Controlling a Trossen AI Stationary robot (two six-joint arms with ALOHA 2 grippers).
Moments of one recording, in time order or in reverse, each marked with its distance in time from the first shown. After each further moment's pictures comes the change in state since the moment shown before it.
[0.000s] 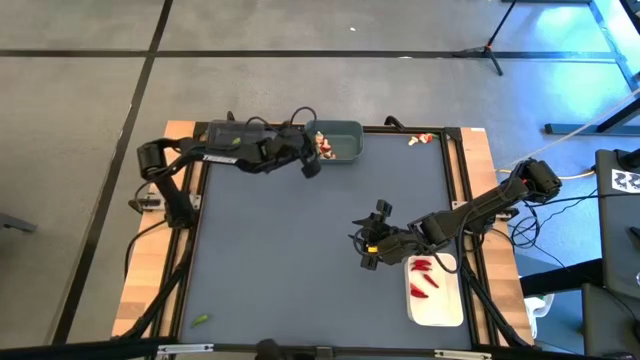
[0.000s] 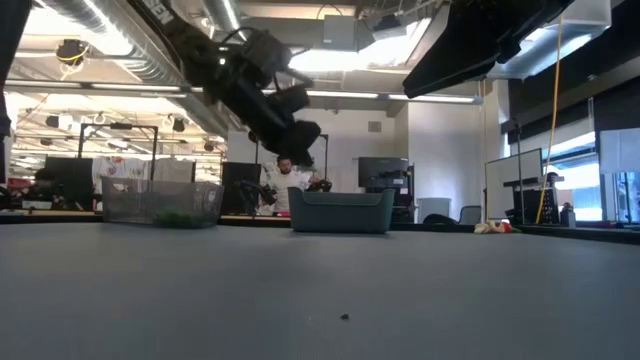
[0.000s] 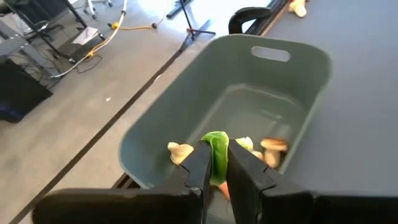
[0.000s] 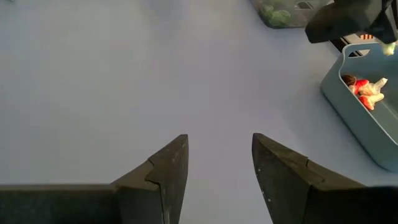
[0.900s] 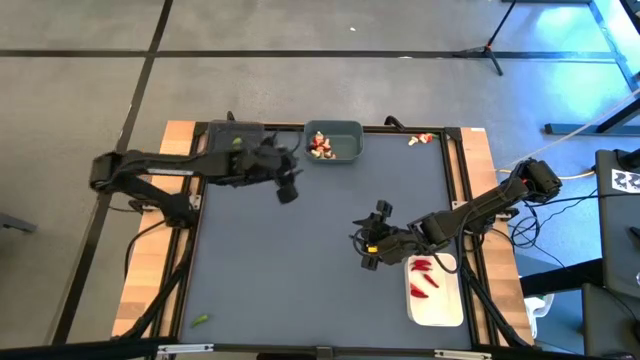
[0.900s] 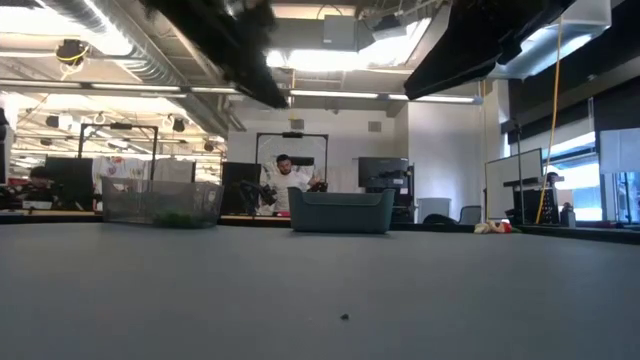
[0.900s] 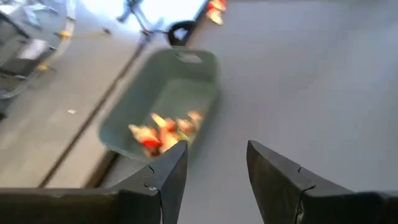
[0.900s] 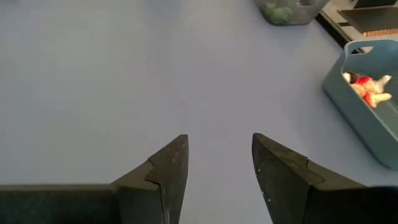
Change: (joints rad) left arm -0.230 -0.384 0.000 -0.483 0.003 -0.053; right arm 0.000 0.000 0.000 -0.007 -0.003 0.006
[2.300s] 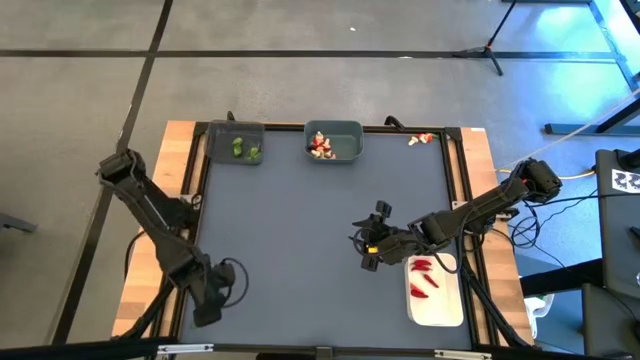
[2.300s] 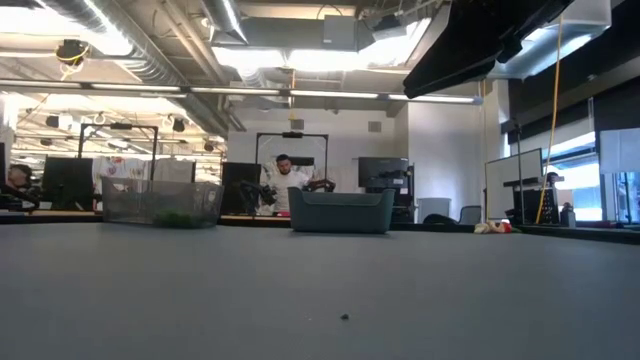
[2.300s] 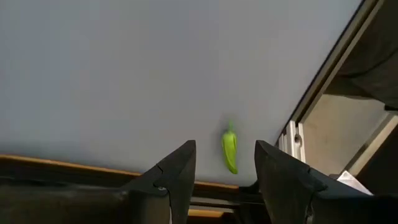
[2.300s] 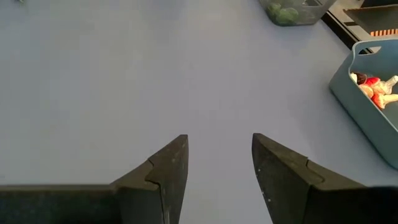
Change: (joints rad) left arm -1.056 0.083 0.000 -0.615 0.580 -1.384; right arm 0.000 0.000 0.000 0.012 -0.024 0.001
